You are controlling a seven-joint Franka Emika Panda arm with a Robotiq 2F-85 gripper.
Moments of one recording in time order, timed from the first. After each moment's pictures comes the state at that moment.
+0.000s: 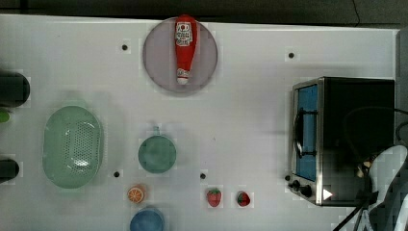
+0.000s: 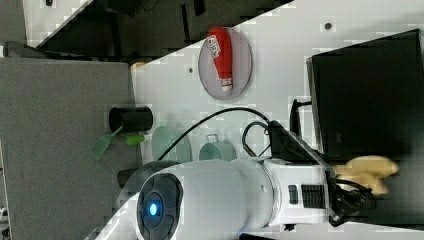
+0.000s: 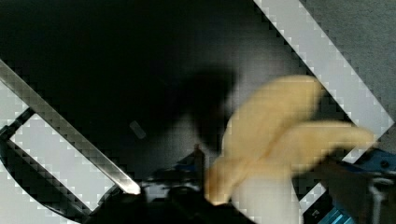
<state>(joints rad) -0.11 0.15 -0.67 -1.90 -0.06 0.44 -0.77</state>
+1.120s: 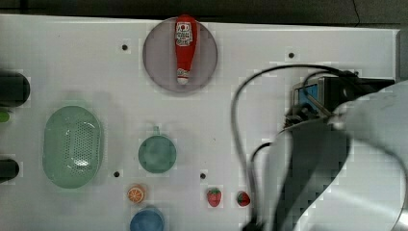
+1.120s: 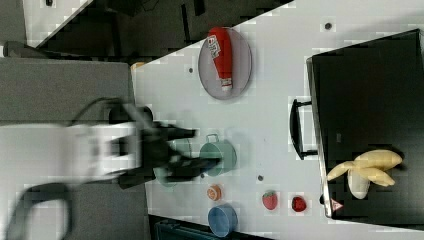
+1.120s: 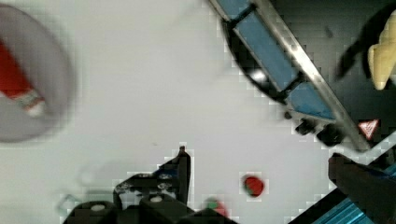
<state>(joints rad) -0.02 -0.09 -0.31 -1.83 -0.06 0.10 -0.40</state>
